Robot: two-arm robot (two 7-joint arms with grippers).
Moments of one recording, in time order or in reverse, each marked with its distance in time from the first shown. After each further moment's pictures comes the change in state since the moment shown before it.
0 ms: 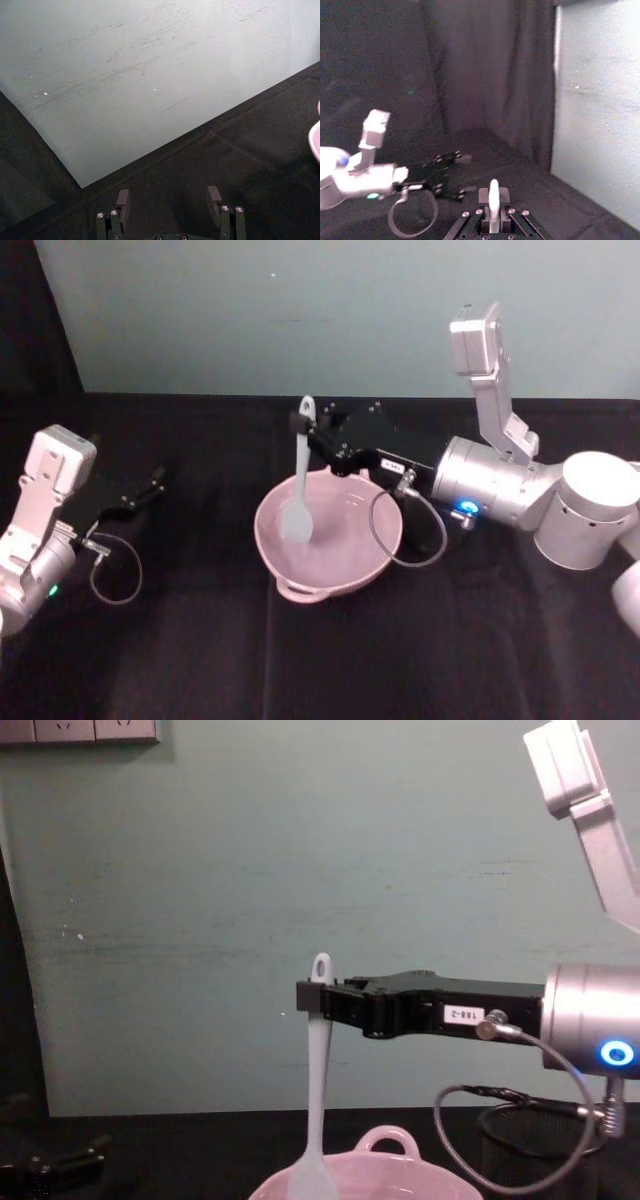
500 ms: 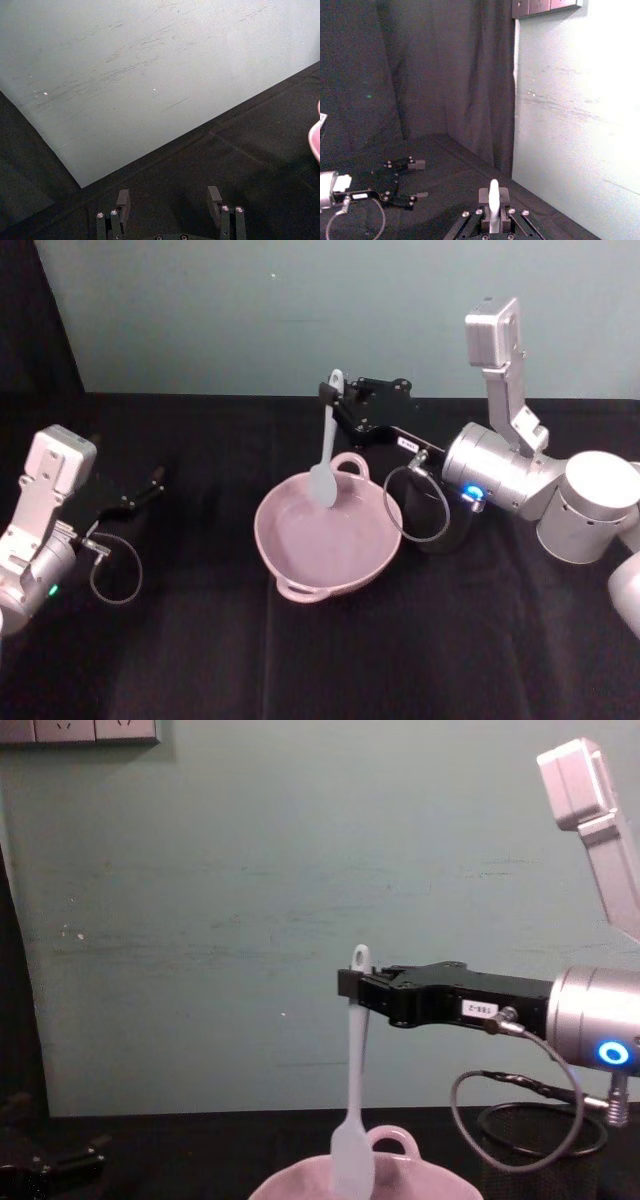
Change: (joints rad) left arm 0.000 0.000 0.000 0.000 0.000 0.000 0.000; right arm 0.004 -0.043 0.052 0.084 -0.080 -0.083 -0.078
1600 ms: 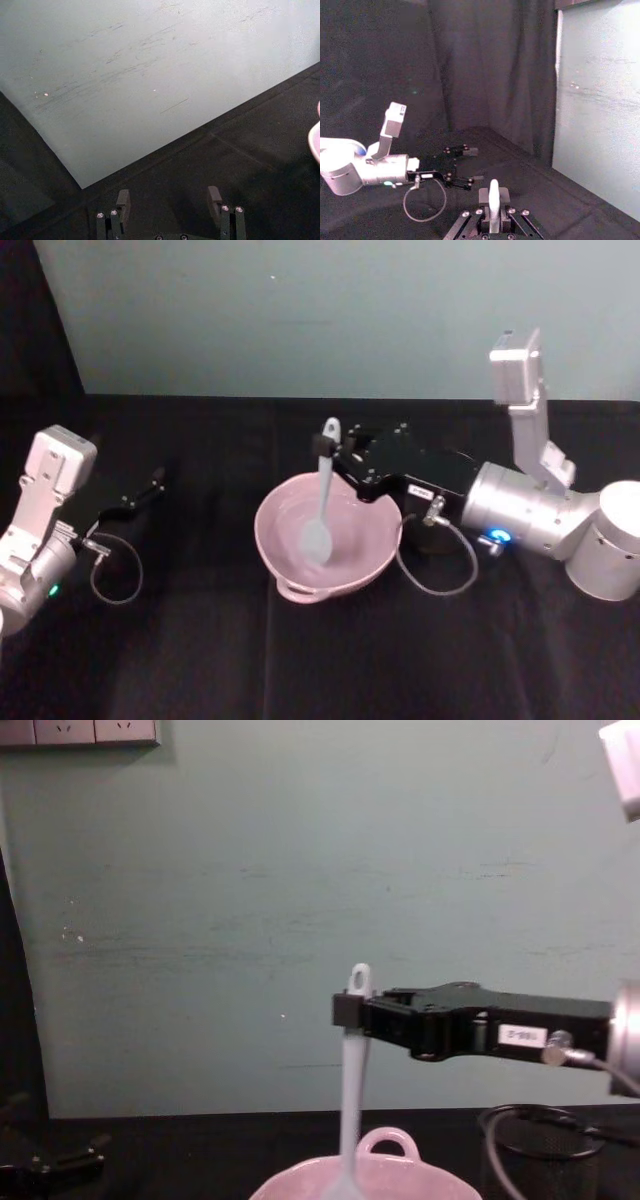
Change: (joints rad) left arm 0.000 0.000 0.000 0.000 0.000 0.000 0.000; right arm -0.123 0.105 0.025 -0.204 0.064 0.086 0.106
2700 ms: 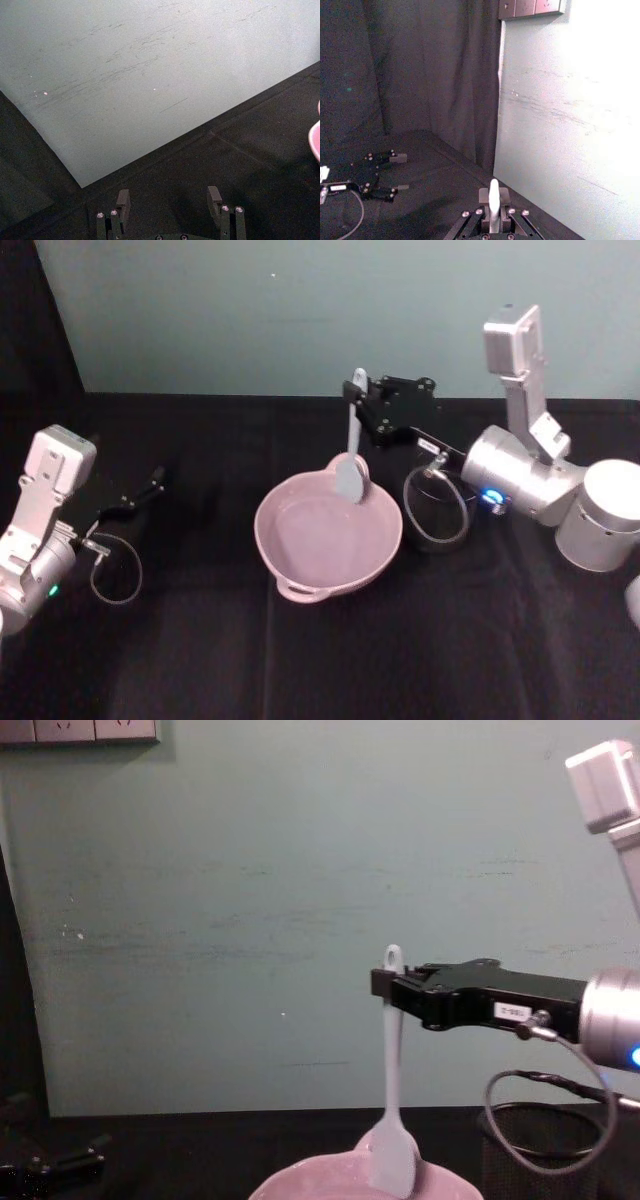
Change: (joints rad) left arm 0.000 0.000 0.000 0.000 0.000 0.000 0.000; right arm 0.071 -0.099 0.045 0.168 -0.150 -0.098 -0.129
